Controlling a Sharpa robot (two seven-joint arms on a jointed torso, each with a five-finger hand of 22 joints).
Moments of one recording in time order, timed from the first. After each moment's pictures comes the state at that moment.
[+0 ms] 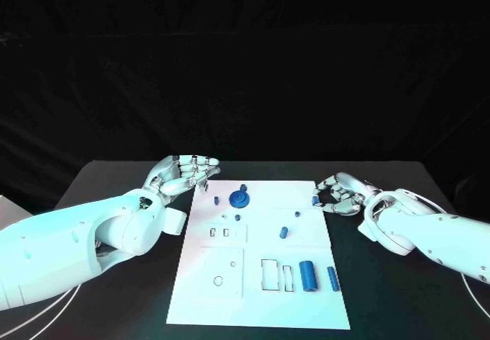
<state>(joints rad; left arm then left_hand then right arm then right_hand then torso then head) 1.17 -0.94 -0.02 1.59 -0.12 -0.35 0.43 1.51 -0.23 0.42 0.25 0.25 0.91 0.19 0.23 0.28 1.17 0.12 0.08 0.12 1.13 0.05 0.98 0.74 0.18 0.92 0.15 1.14 0.76 1.19 -0.83 -0.11 1.28 -1.14 -0.42 0.08 1.48 -0.21 0.26 0.24 0.24 0.95 0.16 0.12 0.35 1.47 0.08 1.54 1.31 1.47 0.00 1.57 1.31 0.01 1.47 0.11 1.57 1.31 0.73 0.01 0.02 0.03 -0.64</state>
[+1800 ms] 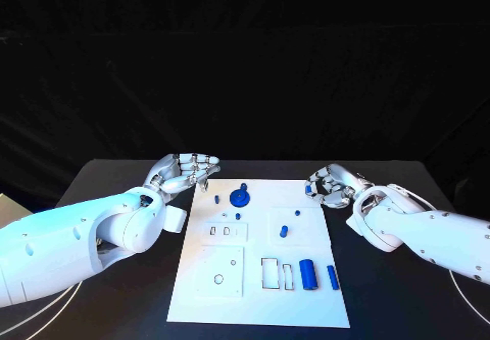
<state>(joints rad) 1.17 -0.93 -0.02 1.59 -0.12 -0.35 0.43 1.51 -0.23 0.42 0.25 0.25 0.91 0.19 0.23 0.28 1.16 0.13 0.08 0.12 1.13 0.05 0.98 0.74 0.18 0.92 0.15 1.14 0.76 1.22 -0.81 -0.11 1.39 -1.19 -0.53 -0.04 1.45 -0.17 0.45 0.19 0.19 1.03 0.13 0.18 0.35 1.46 0.06 1.57 1.31 1.47 -0.01 1.57 1.31 0.01 1.47 0.10 1.57 1.31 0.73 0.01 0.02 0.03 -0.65</state>
